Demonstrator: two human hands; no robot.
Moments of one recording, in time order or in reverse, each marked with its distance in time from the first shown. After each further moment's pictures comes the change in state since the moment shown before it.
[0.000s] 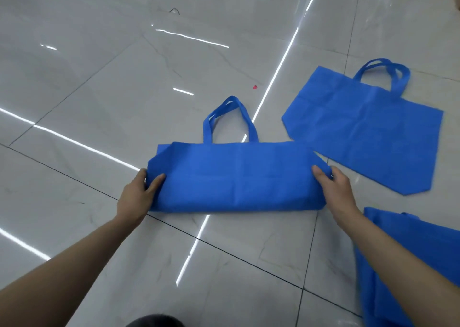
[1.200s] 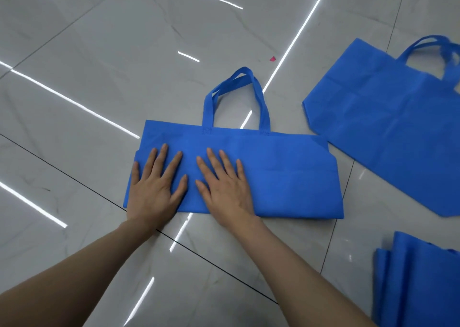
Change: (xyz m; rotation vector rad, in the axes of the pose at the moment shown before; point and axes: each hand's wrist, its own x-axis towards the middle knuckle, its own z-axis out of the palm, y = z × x) left_hand 0.007 -0.001 0.071 0.559 0.032 0.306; right_hand -0.035 -0.004 0.199 -1.068 -0.443 -0.710
